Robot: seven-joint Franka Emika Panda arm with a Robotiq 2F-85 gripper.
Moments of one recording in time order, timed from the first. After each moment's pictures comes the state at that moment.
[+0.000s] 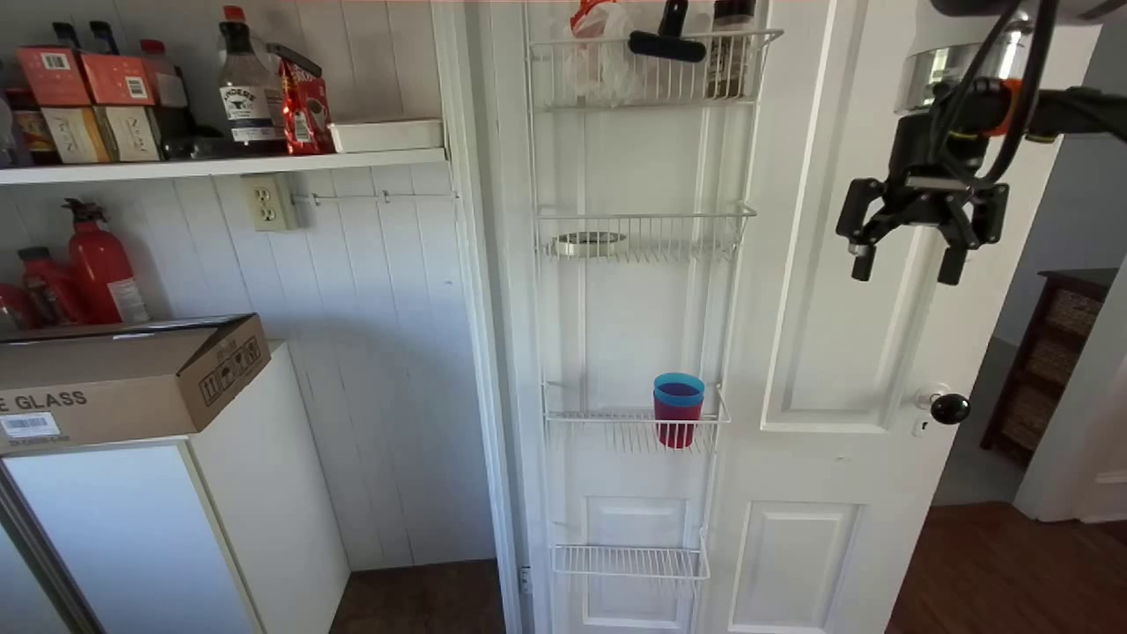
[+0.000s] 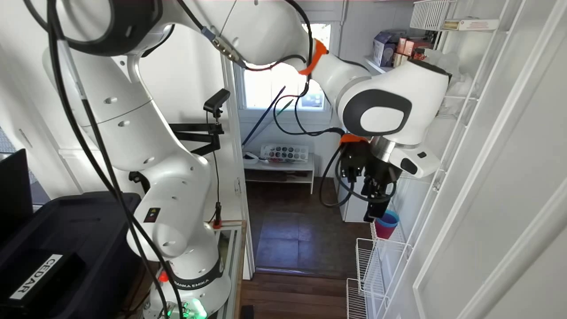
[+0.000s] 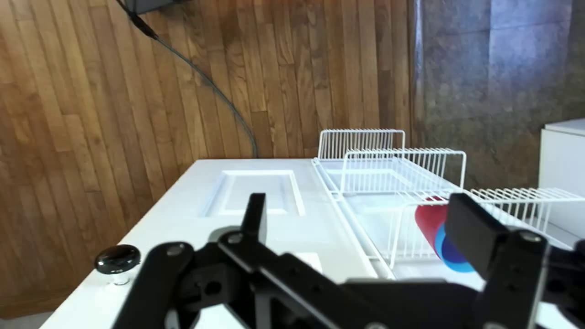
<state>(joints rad) 0.00 -0.27 0.07 -2.43 0.11 2.12 0.28</state>
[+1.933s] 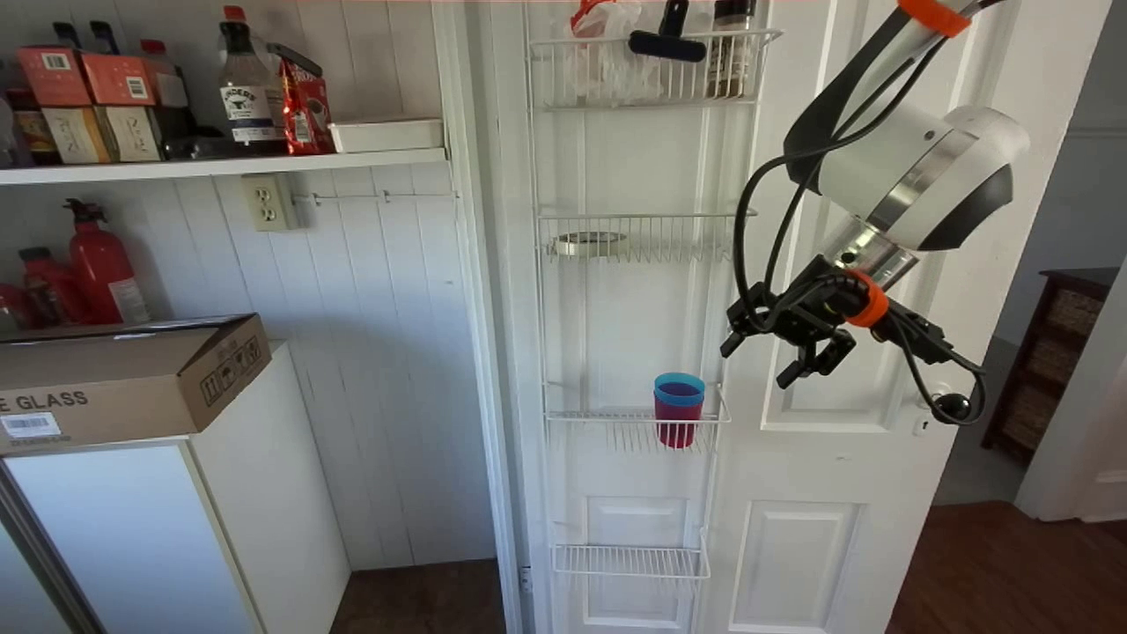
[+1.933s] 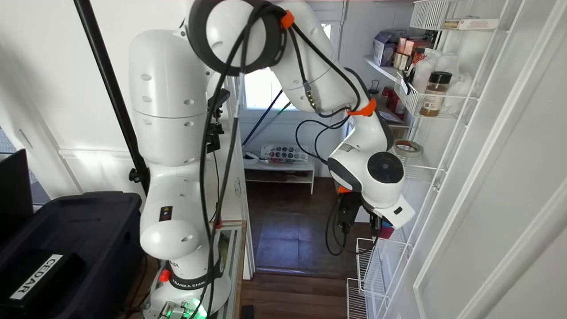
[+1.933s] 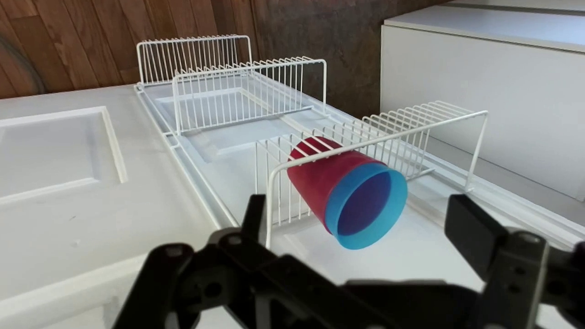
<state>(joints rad) 0.21 0.16 0.05 -2.43 1.26 2.79 -0.61</state>
